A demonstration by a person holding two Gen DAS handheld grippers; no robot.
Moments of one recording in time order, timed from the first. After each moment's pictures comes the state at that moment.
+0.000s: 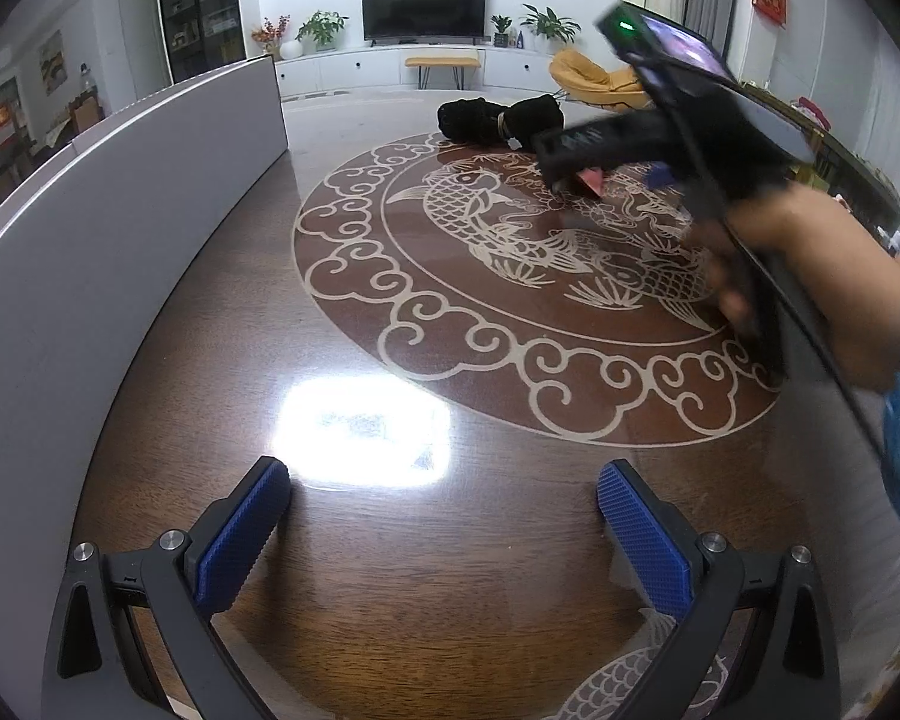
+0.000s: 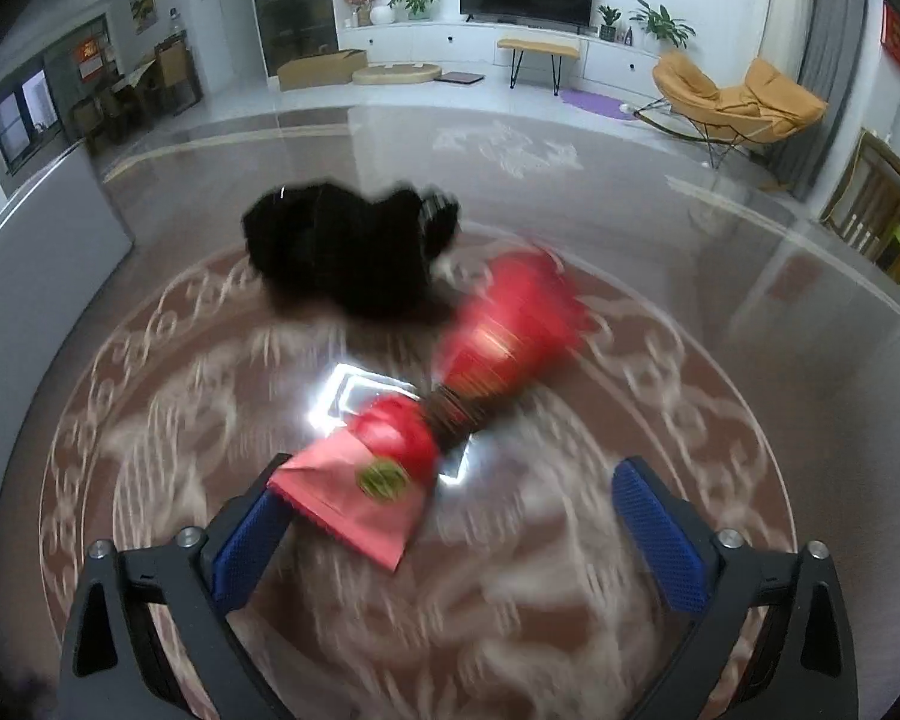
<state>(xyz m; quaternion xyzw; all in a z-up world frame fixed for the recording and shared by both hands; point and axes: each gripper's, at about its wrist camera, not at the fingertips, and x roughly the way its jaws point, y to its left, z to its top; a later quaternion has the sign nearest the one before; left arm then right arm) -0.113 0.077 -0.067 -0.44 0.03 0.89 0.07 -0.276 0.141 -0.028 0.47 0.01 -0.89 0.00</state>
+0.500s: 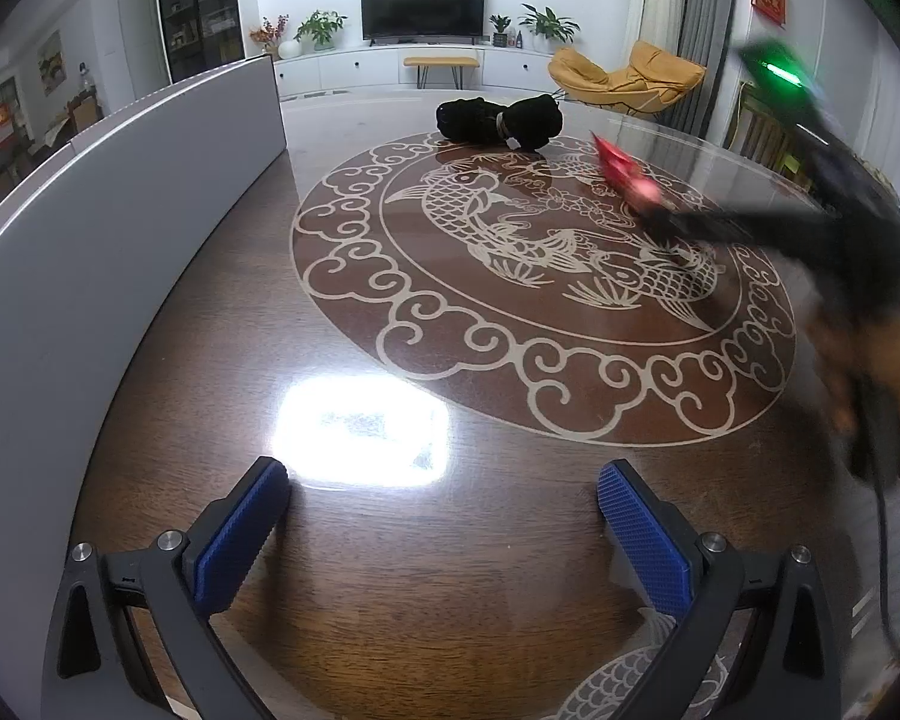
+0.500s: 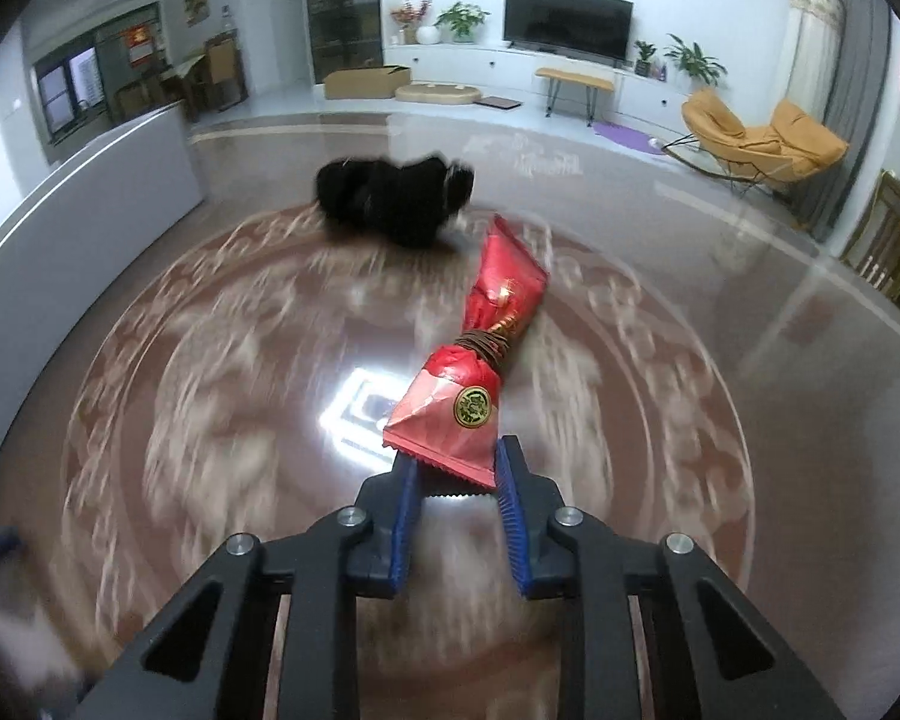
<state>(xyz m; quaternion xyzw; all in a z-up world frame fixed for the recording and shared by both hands) -0.114 0.078 -0.068 -0.44 0.03 0.89 0.07 -0.177 0.154 -0.021 0.44 0.04 -0.89 0.05</state>
